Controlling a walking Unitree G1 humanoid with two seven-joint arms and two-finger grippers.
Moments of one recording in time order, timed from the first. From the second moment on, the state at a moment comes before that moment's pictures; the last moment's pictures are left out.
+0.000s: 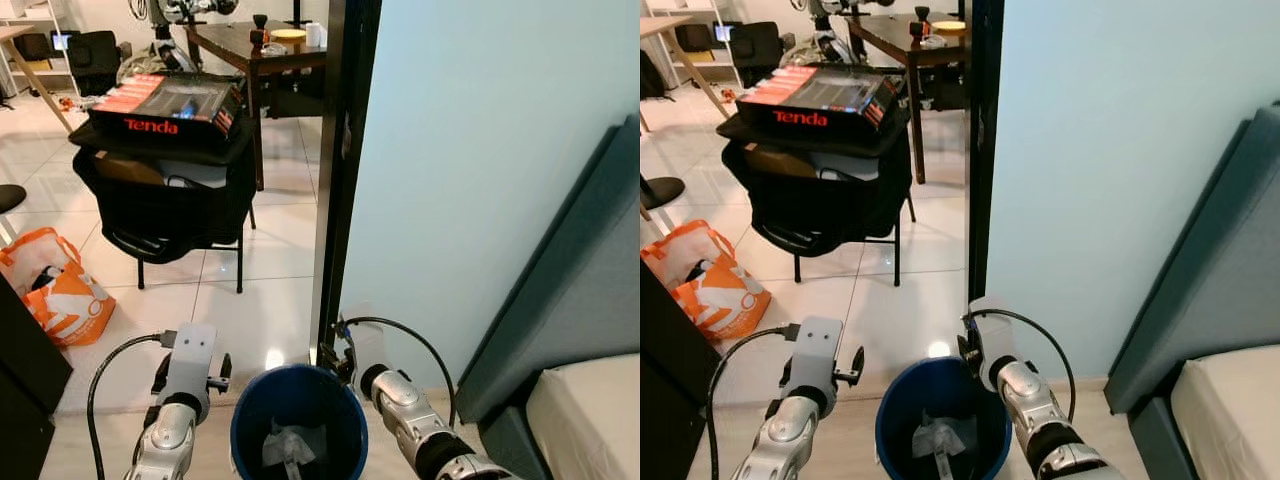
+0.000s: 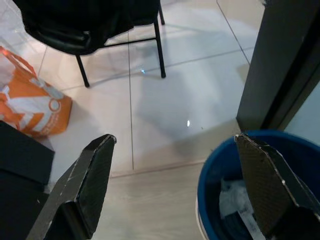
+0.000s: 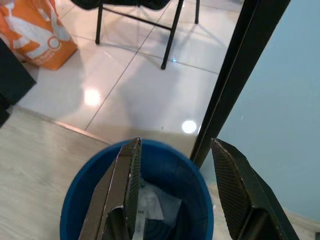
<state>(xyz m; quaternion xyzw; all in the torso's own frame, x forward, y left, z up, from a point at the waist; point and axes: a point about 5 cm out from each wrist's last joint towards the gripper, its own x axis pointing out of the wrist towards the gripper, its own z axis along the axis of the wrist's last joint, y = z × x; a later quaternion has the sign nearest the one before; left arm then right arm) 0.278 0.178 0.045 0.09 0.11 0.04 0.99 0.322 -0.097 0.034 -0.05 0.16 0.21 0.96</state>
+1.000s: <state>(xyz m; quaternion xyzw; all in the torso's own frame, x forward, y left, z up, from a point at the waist) 0.277 0.179 0.047 0.07 0.10 0.04 0.99 0.322 -0.099 0.034 -0.05 0.16 0.19 0.97</state>
